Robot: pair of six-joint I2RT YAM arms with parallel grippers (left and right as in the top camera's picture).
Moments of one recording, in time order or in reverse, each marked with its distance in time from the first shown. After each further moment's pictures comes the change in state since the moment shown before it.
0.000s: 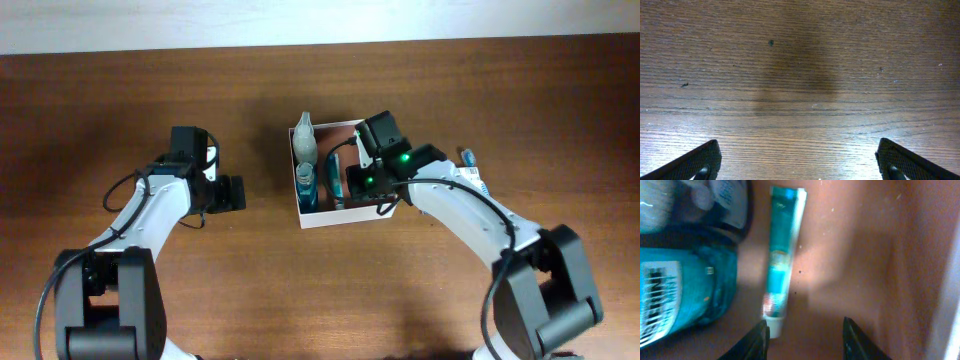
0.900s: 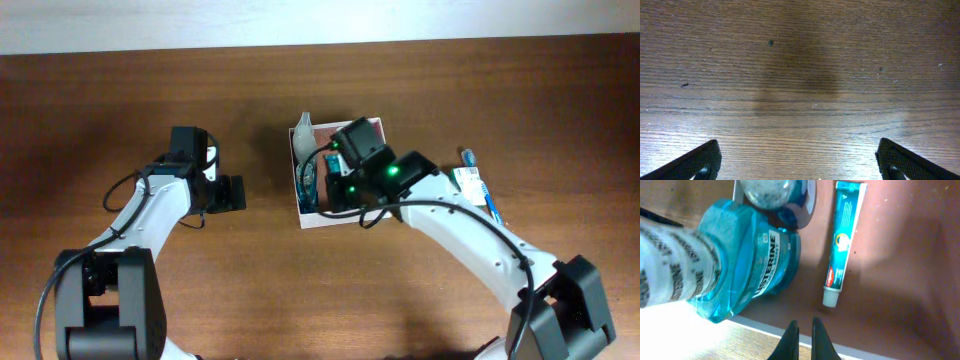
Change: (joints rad) left arm 0.000 0.000 0.000 0.000 0.000 0.000; right arm 0.155 -0.088 0.057 -0.108 0.026 0.150
